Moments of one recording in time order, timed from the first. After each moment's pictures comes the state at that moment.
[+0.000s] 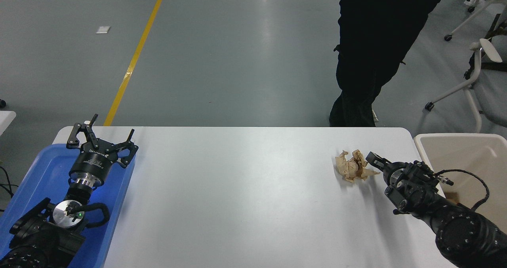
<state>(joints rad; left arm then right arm) -0.54 0.22 -1.14 -0.31 -0.11 -0.79 -0.14 0.77 -0.04 -0.75 0.05 -0.13 -0.09 -0.06</state>
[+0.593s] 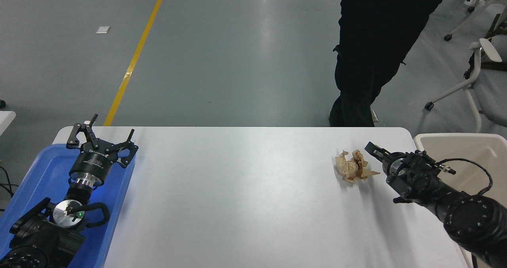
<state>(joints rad) -0.54 0.22 -1.14 -0.31 -0.11 -0.79 -0.14 0.98 -0.20 -0.77 0.42 -0.13 -0.07 -0.06</state>
